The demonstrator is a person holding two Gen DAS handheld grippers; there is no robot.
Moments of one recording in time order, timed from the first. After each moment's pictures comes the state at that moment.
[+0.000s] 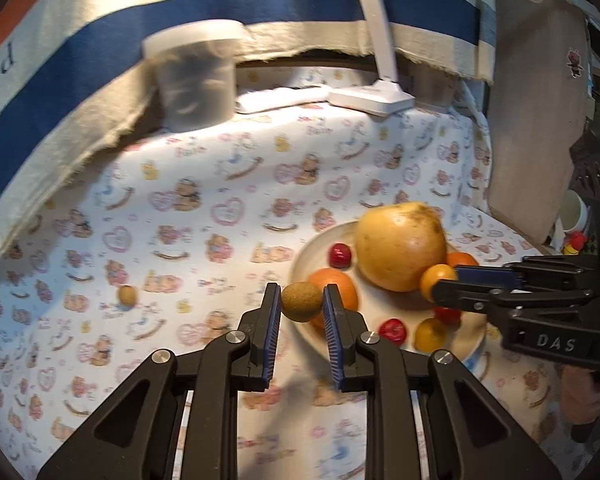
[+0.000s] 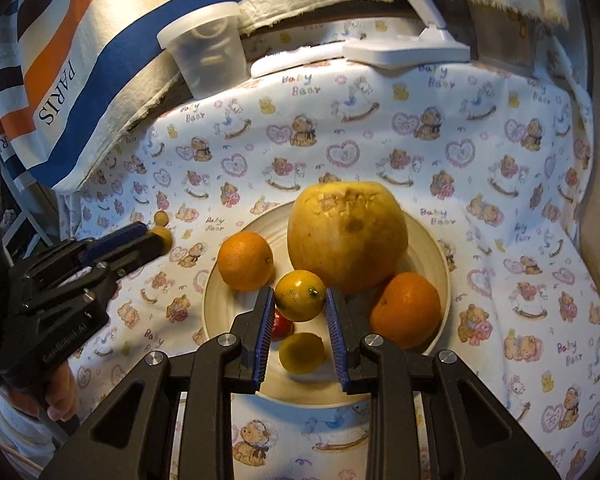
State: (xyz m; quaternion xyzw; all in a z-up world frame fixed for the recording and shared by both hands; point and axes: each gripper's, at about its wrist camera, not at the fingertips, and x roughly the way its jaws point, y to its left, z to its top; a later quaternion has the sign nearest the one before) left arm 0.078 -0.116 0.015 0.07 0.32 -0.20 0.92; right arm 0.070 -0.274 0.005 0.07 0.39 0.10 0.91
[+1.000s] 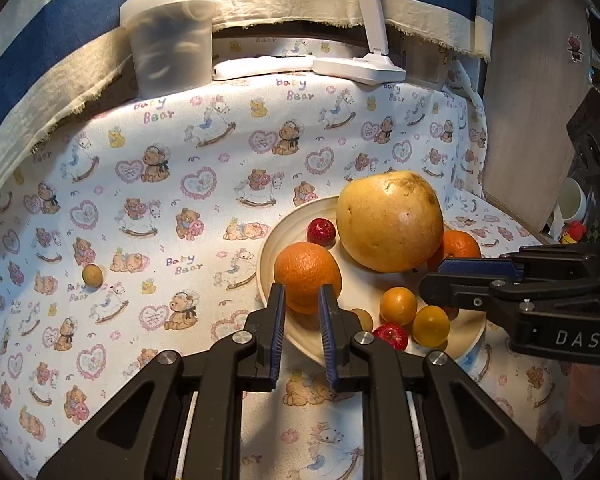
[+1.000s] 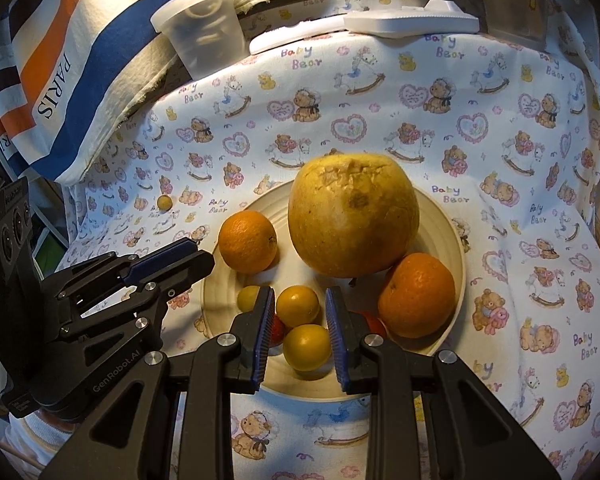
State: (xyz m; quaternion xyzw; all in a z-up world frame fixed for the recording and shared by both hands) left arm 0.084 -0.129 -0.011 0.06 0.34 -0.21 0.91; right arm 0.077 -0.278 -0.007 0.08 0.42 0.12 0.90
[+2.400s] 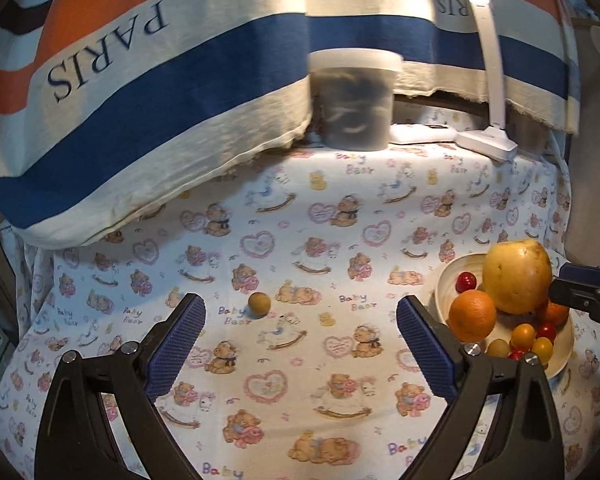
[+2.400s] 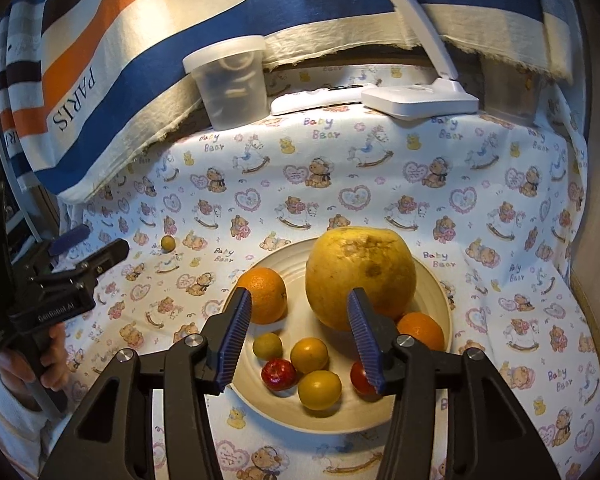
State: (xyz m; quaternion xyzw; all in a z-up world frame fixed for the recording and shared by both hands) left arm 0.093 -0.012 0.018 0.04 0.27 -0.06 0.96; right arm 0.067 -0.250 0.022 0.03 0.33 0.09 0.94
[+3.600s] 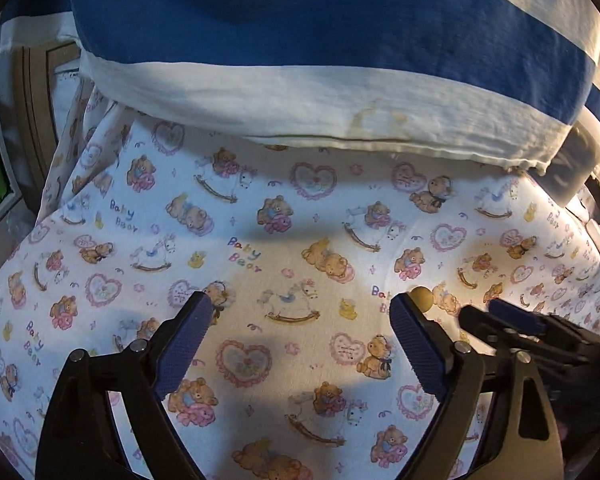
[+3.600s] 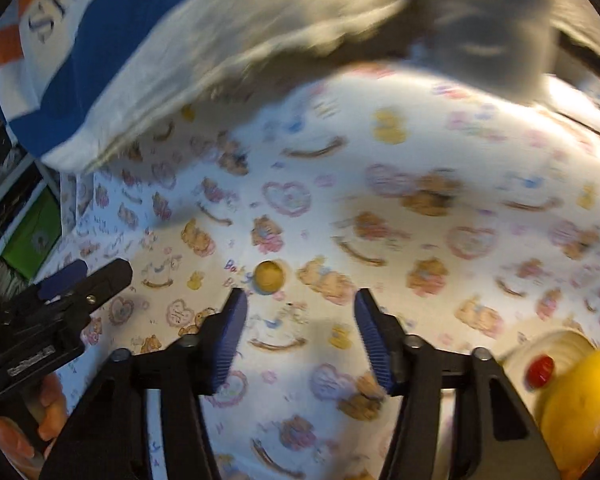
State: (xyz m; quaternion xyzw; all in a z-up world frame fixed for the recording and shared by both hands) left arm 0.146 0.137 -0.013 -0.15 0.38 0.06 0.91; right arm 0.217 -0.041 -0.019 -0.04 0.43 0.18 0.88
